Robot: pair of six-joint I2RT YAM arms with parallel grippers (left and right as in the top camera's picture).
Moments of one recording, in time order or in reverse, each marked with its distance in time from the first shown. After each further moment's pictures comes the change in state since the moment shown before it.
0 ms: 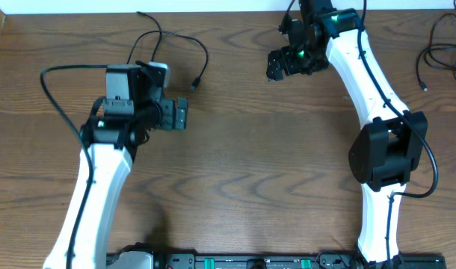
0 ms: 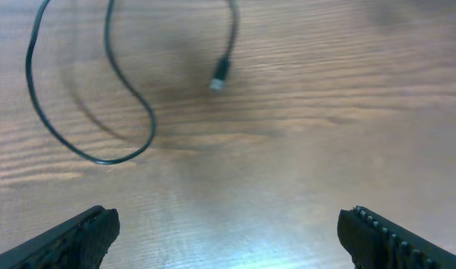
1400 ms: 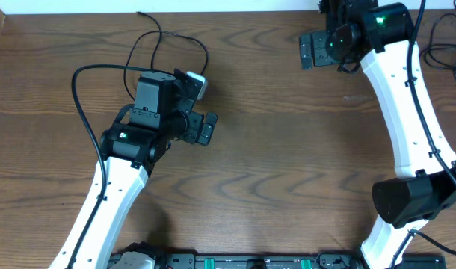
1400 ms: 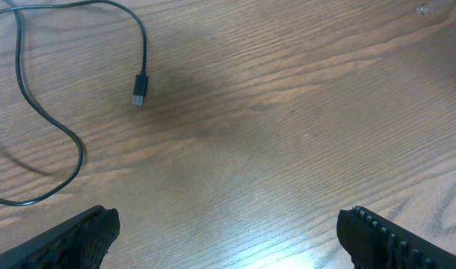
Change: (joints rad) left arm -0.190 -0.040 0.000 -0.020 0.010 0.033; right arm 0.007 -0.310 -0.007 -0.128 0.399 0.148
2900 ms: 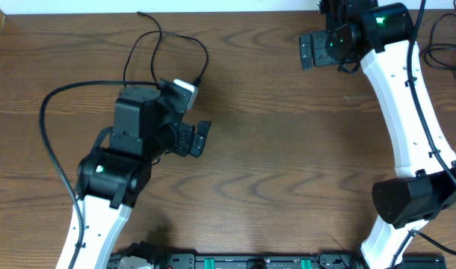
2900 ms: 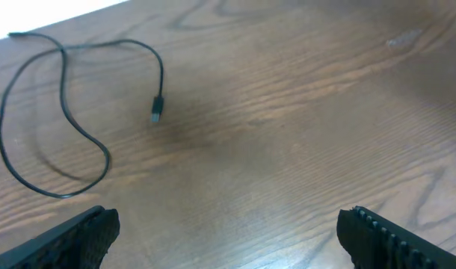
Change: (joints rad) left arm 0.000 -0.197 0.000 -0.068 -0.009 0.000; right arm 0.000 0.000 0.000 0.000 0.000 0.000
